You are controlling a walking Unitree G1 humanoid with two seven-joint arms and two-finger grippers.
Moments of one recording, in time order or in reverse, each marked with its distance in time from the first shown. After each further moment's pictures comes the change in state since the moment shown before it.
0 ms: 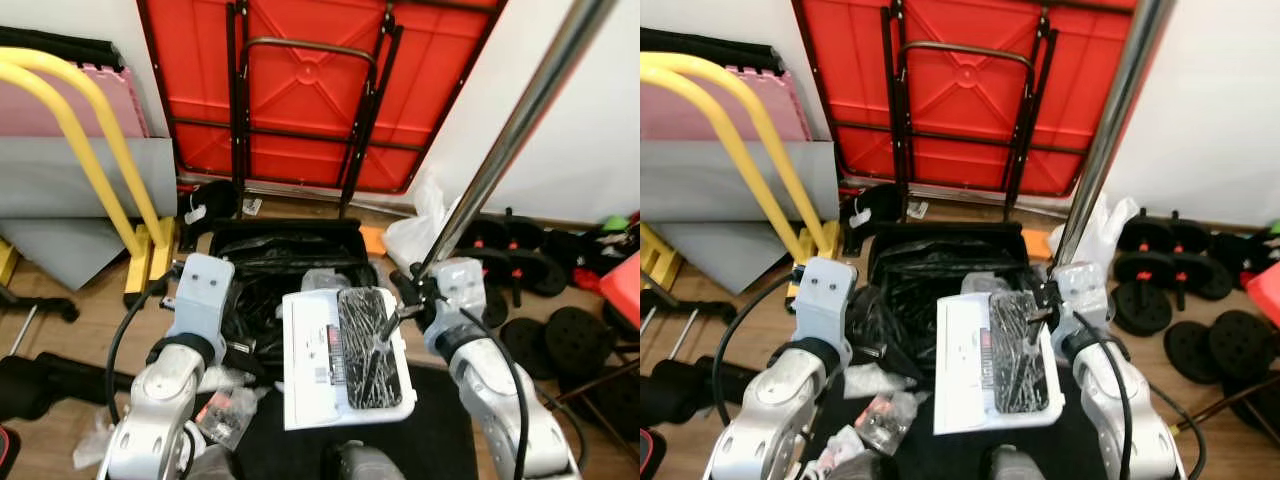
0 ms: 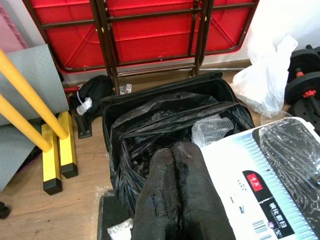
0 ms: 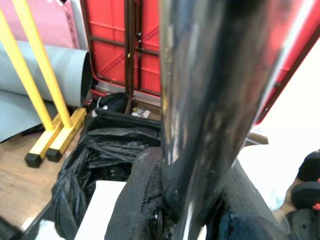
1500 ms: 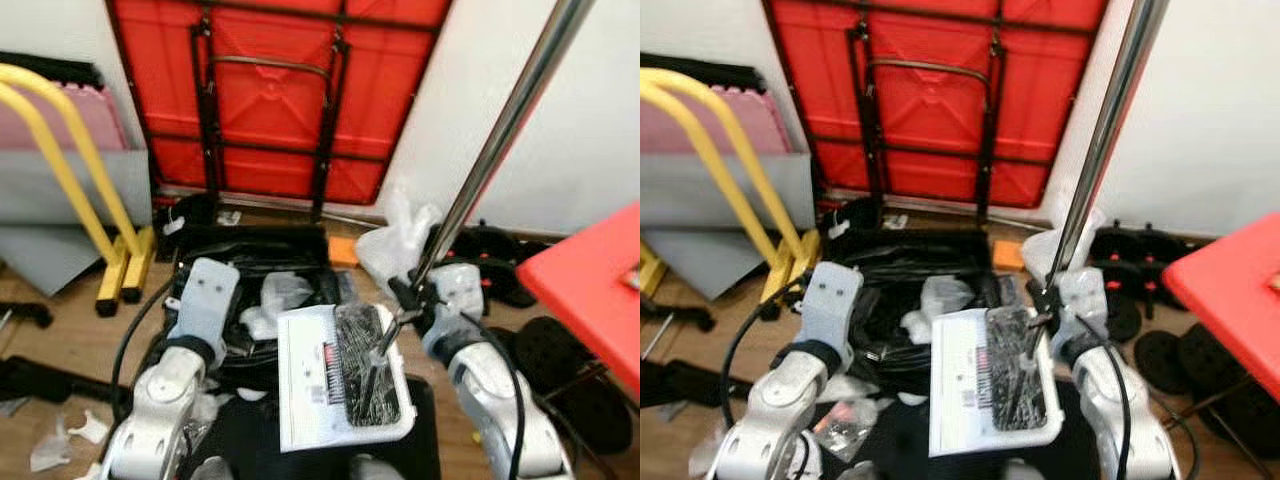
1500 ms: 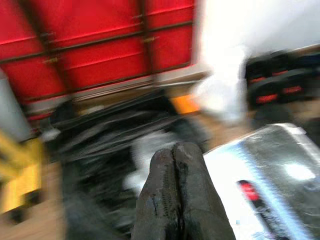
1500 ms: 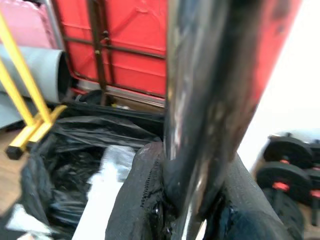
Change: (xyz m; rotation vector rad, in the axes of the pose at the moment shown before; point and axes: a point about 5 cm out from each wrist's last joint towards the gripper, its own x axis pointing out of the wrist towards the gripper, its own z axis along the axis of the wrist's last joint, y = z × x) left arm 0.005 -0.012 -0.004 0.028 -0.016 -0.056; right arm 0.002 -0.006 -0.009 0.004 0.022 -0.008
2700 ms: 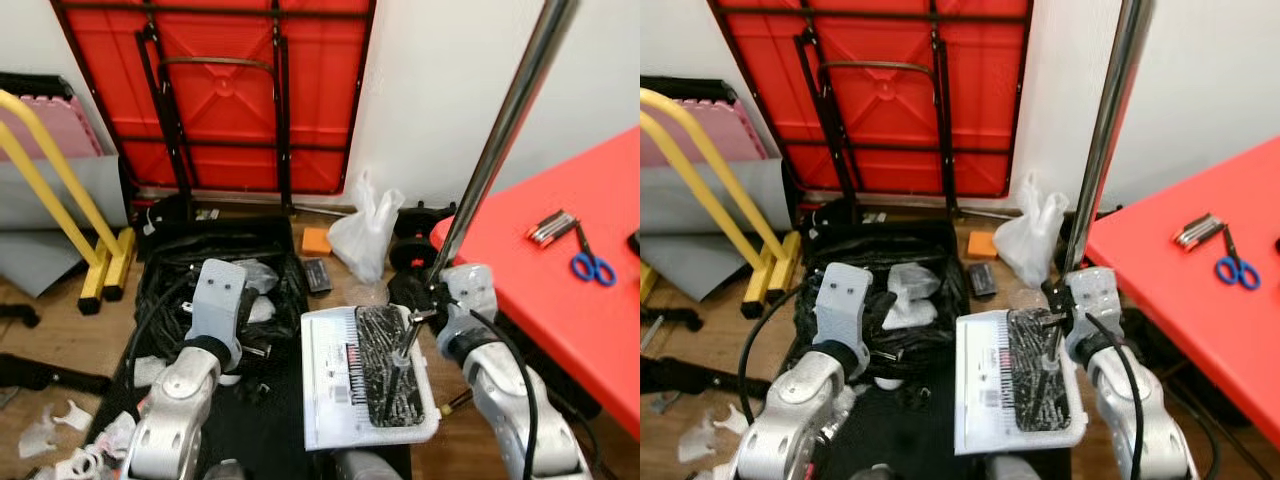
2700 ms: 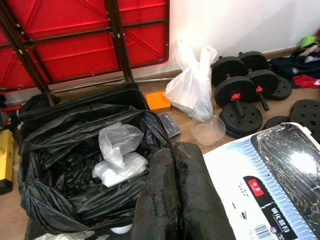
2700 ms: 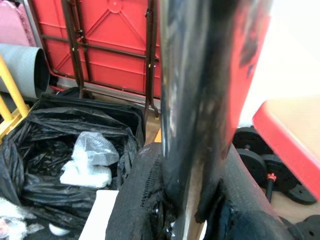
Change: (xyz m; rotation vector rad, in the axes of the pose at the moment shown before) left arm 0.003 0.007 -0.003 -0.056 0.033 0.036; right arm 0.000 -0.005 0.002 -0.022 -0.005 -0.019
